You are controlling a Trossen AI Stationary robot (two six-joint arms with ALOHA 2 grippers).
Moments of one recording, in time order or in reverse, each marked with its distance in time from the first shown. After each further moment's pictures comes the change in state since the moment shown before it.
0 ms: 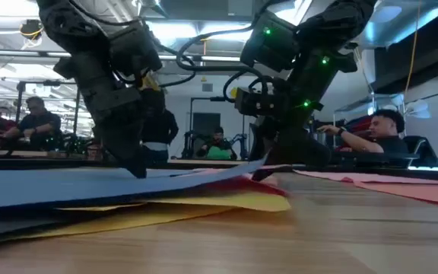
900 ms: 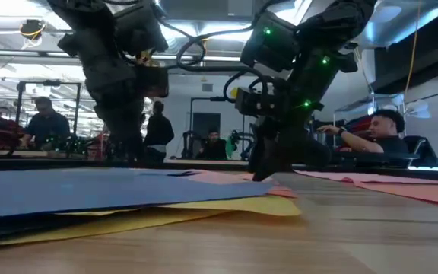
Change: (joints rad) left arm -0.031 -0.041 0.099 -0.175 -0.030 0.084; right arm 0.000 0.000 0.000 -0.006 -0.001 0.001
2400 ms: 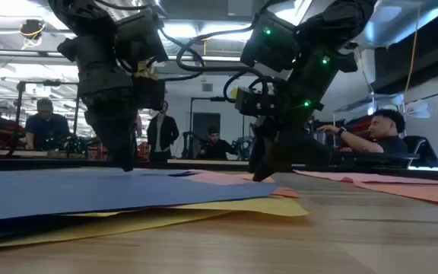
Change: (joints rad) left arm -0.003 0.027 -0.001 -0.038 0.052 -0.059; right arm 0.000 0.000 0.000 0.000 0.000 0.000
